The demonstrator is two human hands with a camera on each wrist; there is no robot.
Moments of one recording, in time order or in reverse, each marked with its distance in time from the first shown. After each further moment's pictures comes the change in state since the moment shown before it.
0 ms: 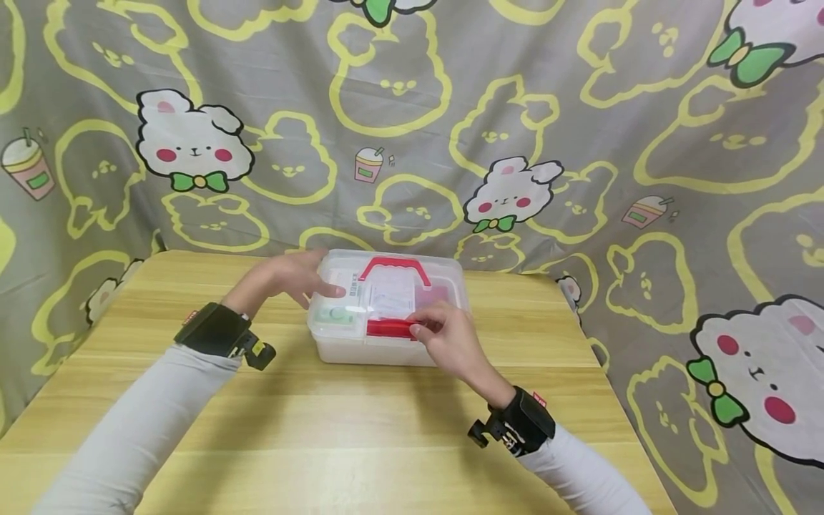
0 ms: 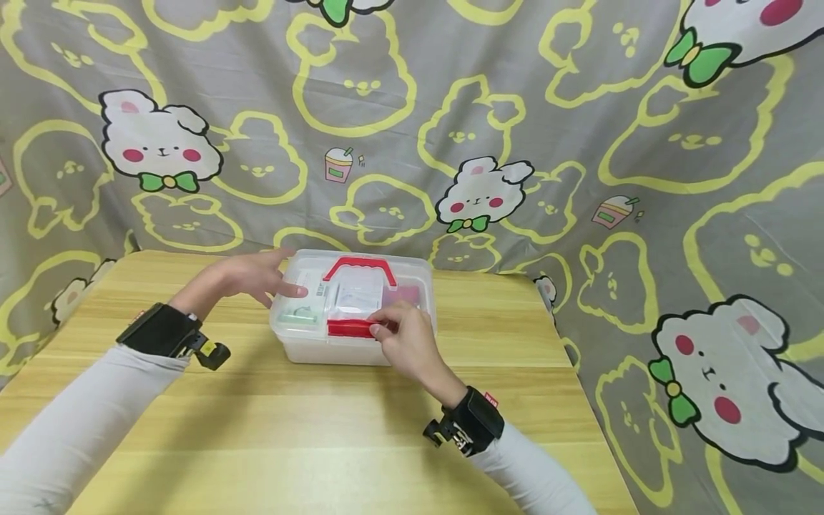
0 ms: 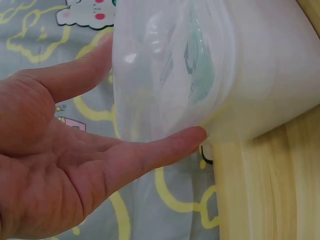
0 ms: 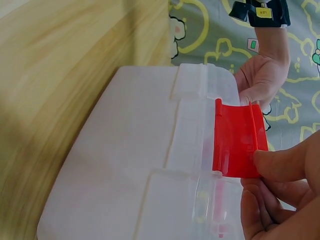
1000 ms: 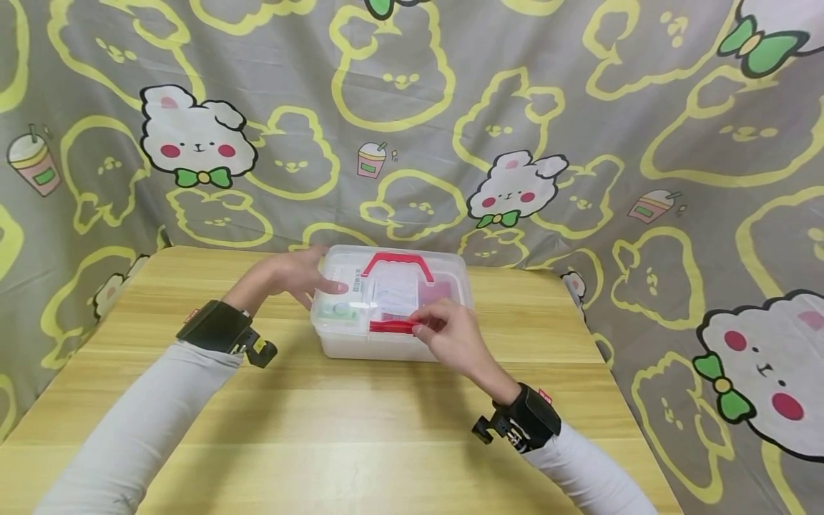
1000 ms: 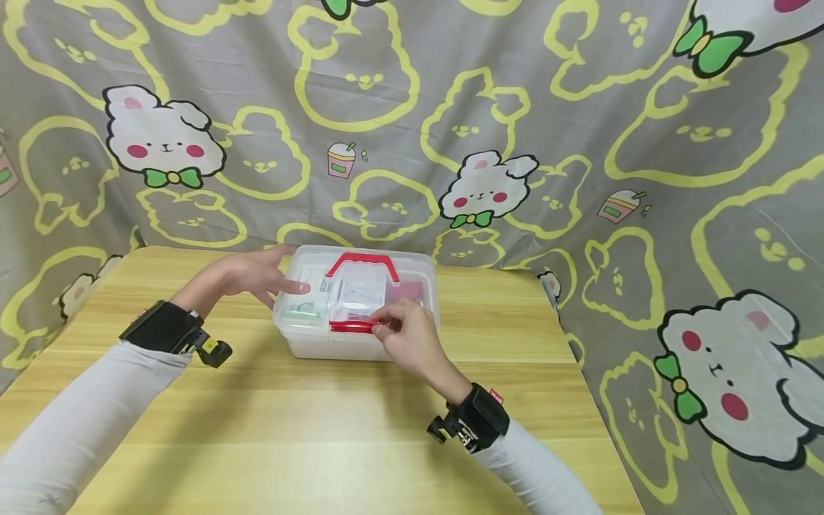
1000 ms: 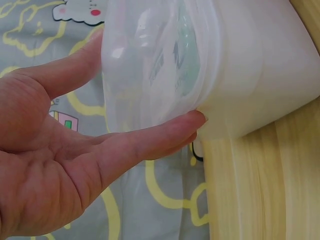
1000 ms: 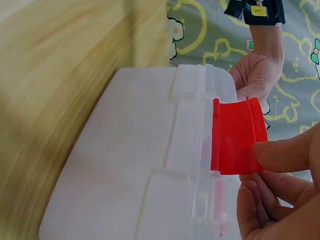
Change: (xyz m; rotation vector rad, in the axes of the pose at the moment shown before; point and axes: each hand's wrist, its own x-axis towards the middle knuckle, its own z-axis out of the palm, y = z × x) left_hand -0.001 -0.005 0.003 -0.087 -0.003 -0.002; right_hand -0.002 0.000 -0.003 0.021 -0.054 0.044
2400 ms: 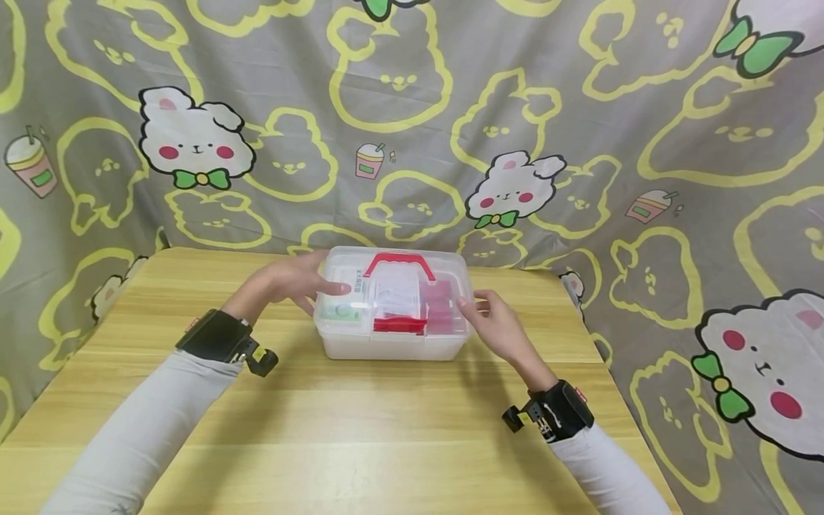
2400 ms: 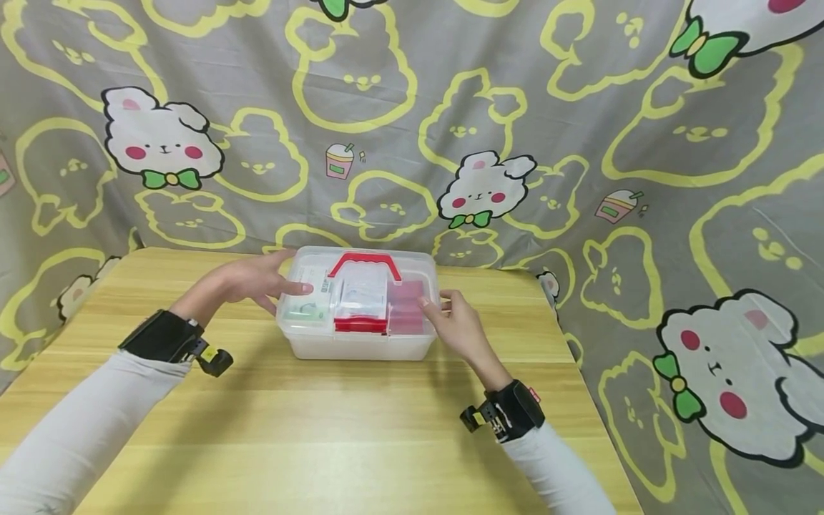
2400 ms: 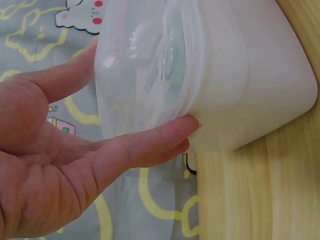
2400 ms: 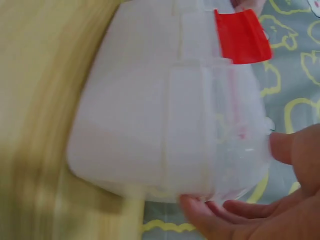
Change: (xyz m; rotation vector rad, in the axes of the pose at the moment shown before) left_hand 0.002 -0.005 0.007 -0.073 -0.011 0.061; right_hand 0.009 0.057 -0.053 -0.043 -0.027 0.316
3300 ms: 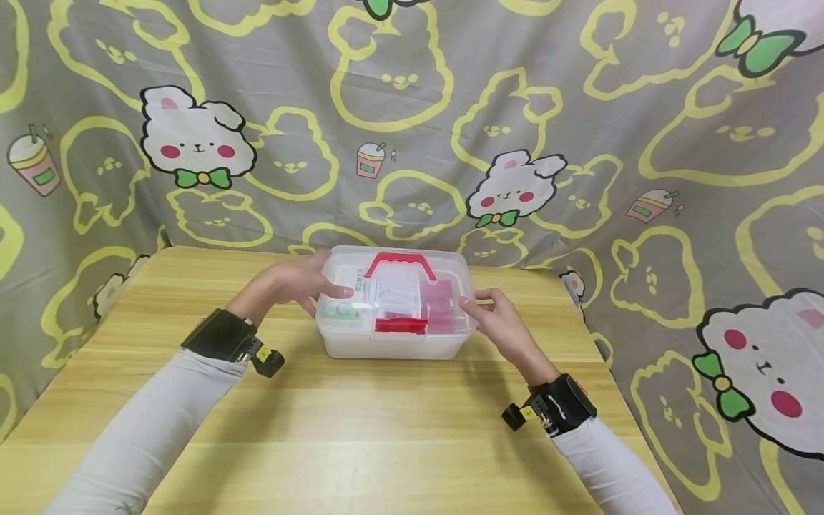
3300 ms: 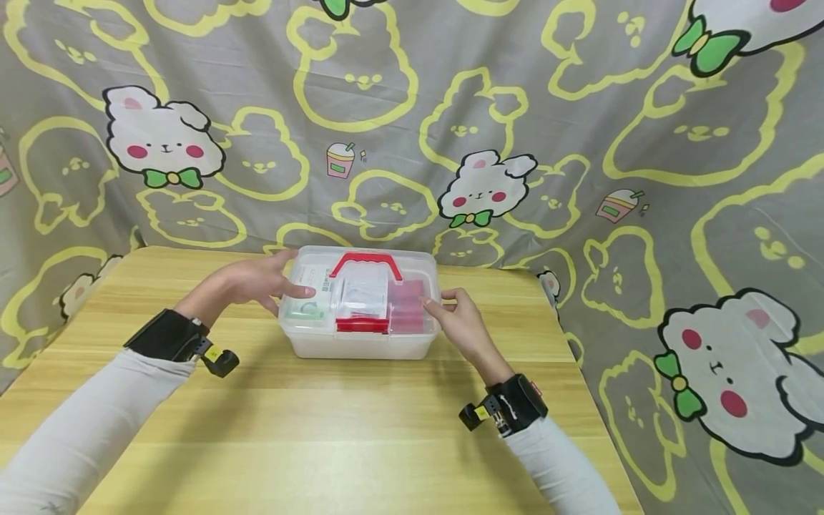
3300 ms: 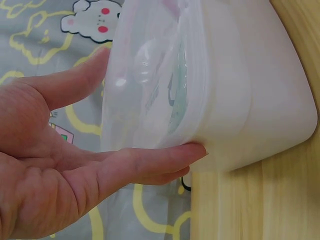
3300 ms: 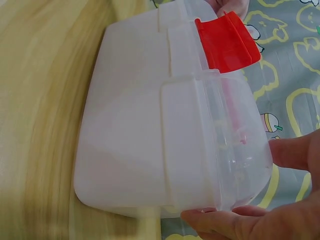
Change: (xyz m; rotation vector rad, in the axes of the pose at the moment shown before) left_hand -0.001 0.002 0.006 0.000 0.039 -0.067; right_hand 0.002 0.004 -0.001 0.329 -0.070 0.140
